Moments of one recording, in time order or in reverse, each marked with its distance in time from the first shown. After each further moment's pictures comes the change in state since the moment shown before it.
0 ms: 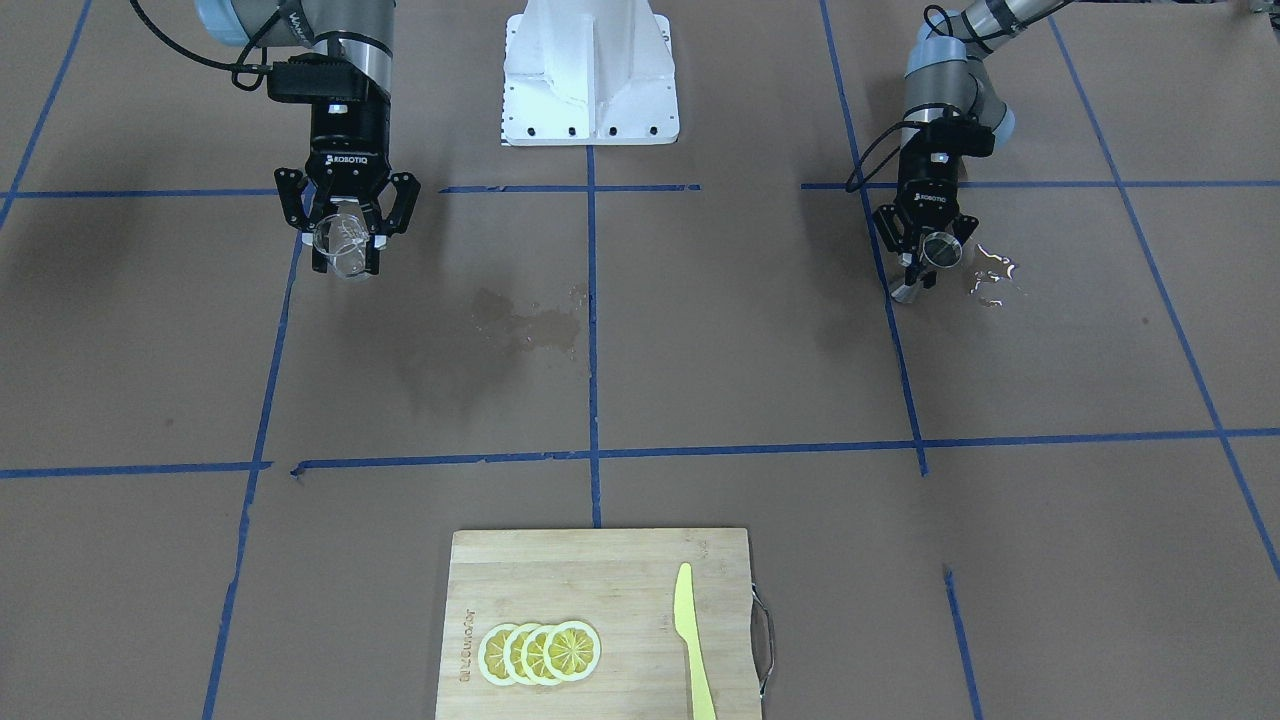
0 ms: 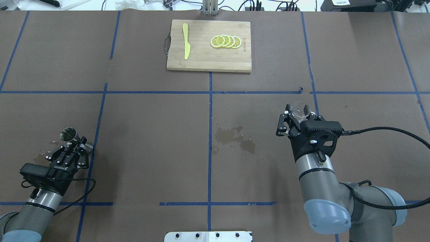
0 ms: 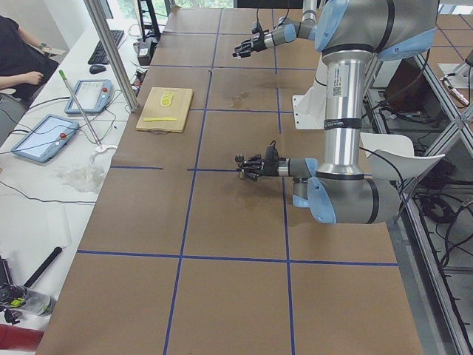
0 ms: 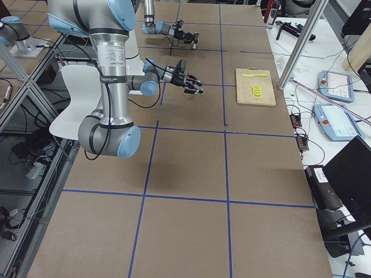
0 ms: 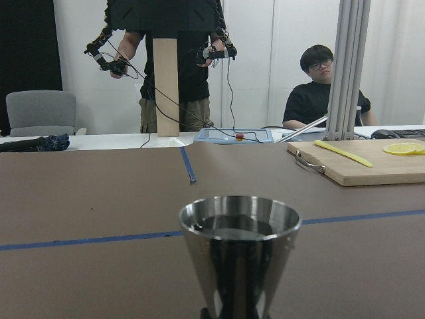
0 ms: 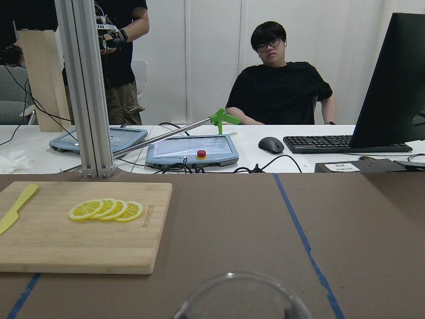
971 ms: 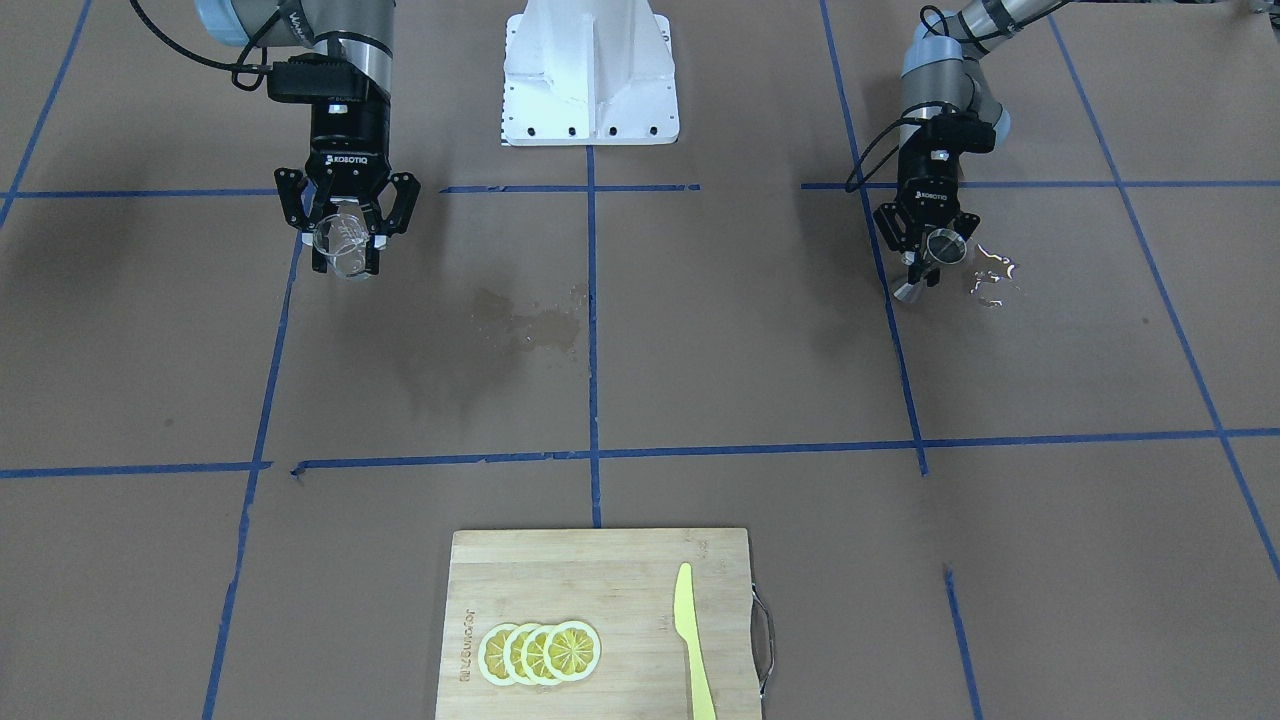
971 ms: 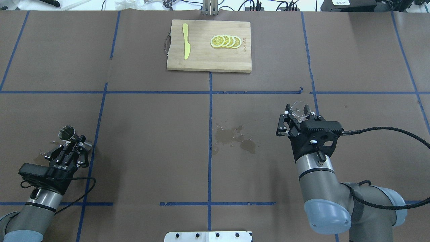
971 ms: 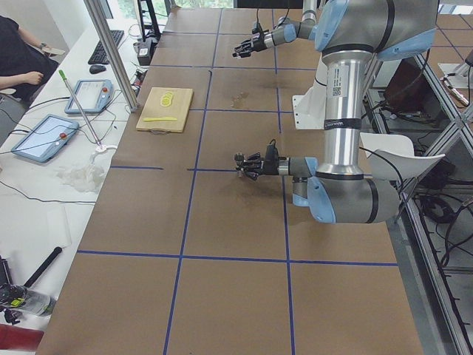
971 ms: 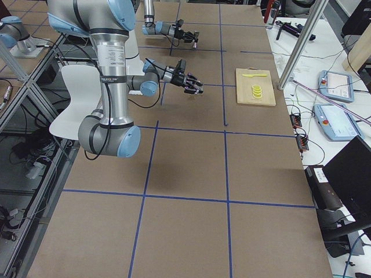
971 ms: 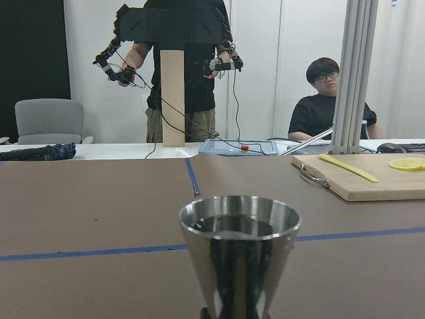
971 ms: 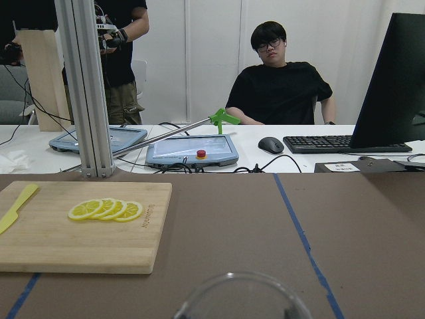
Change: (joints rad) left arm 0.000 -0.005 -0.003 -0.004 0.042 -0.002; right arm 0.000 -0.001 0.000 -0.001 0.000 0.000
